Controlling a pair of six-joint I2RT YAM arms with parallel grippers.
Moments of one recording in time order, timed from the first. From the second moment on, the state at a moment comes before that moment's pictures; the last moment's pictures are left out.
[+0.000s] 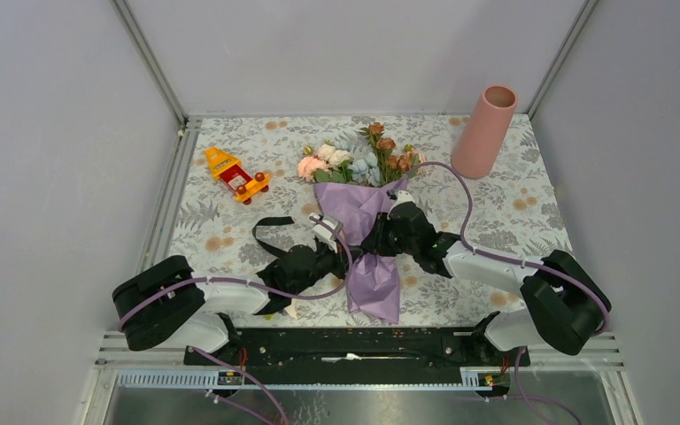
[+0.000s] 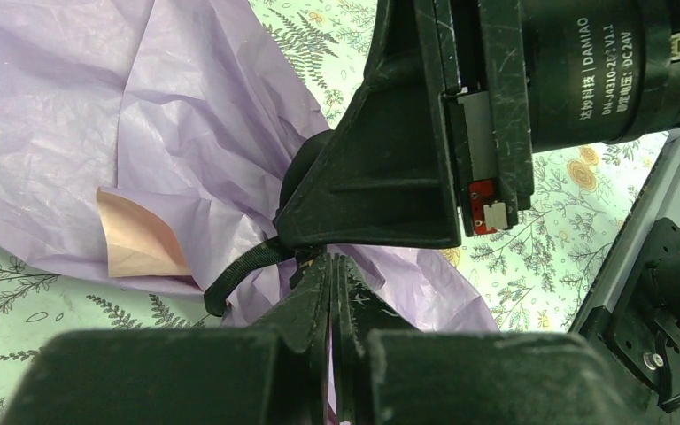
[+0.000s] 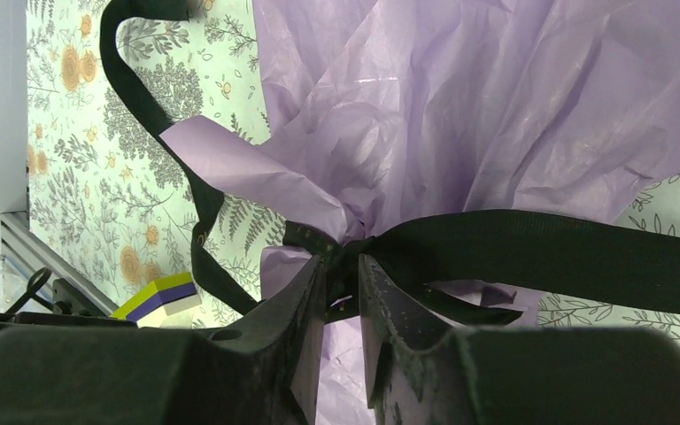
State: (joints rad) left arm -1.01 1.37 0.35 0.84 -0.14 -0.40; right arm 0.74 1.38 0.64 0.09 -0.04 0.74
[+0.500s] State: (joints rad) left arm -1.01 1.37 0.35 0.82 -0.16 -0.41; right arm 0.75 1.33 0.62 0.08 0.06 0.77
